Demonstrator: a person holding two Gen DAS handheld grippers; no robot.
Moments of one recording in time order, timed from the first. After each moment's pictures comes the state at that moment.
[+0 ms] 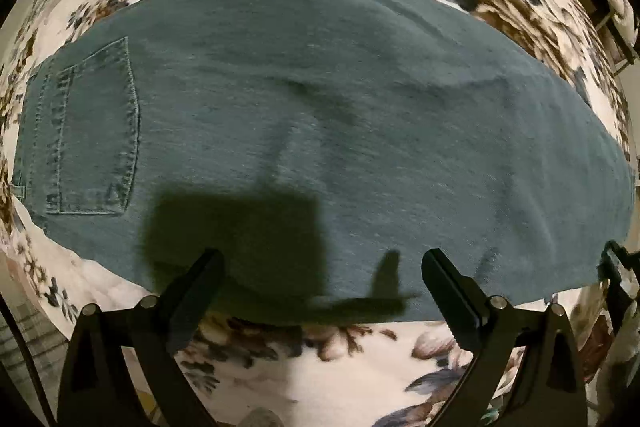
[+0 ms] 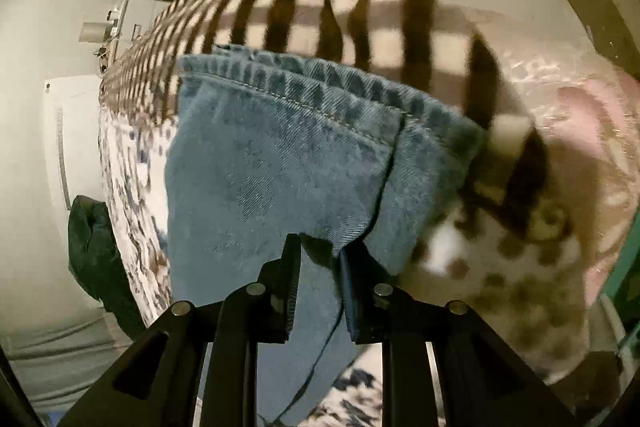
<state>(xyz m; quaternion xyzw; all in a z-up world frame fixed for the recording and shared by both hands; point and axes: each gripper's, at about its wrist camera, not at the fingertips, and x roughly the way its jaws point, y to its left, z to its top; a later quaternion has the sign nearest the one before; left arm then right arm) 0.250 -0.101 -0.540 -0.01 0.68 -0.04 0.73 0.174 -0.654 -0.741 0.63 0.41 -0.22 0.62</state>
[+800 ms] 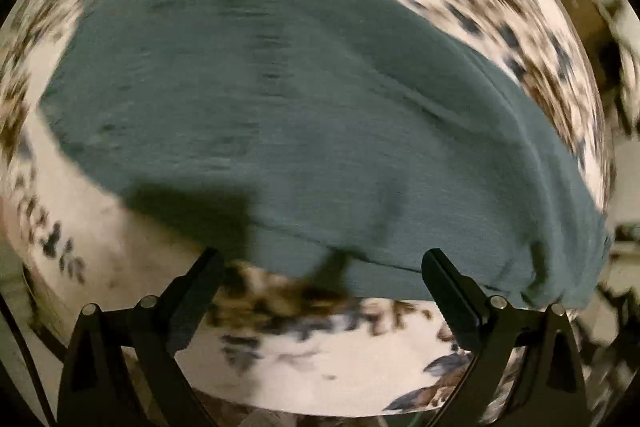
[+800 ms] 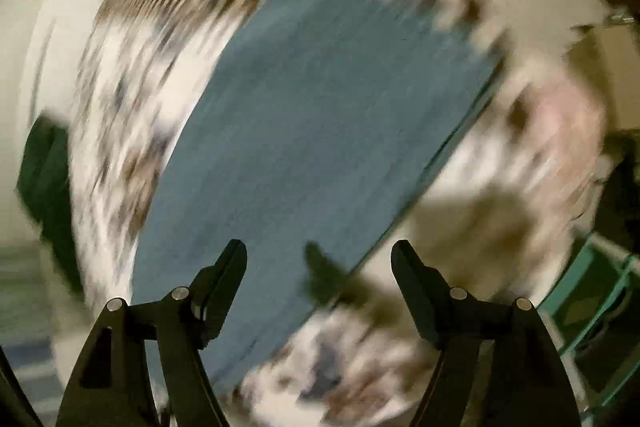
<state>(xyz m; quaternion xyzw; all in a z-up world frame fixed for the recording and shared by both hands) 0.211 0.012 -0.520 -0.13 0.66 0.03 0.74 0.208 -0.557 -0.675 0.52 0.53 -0.18 0.65</state>
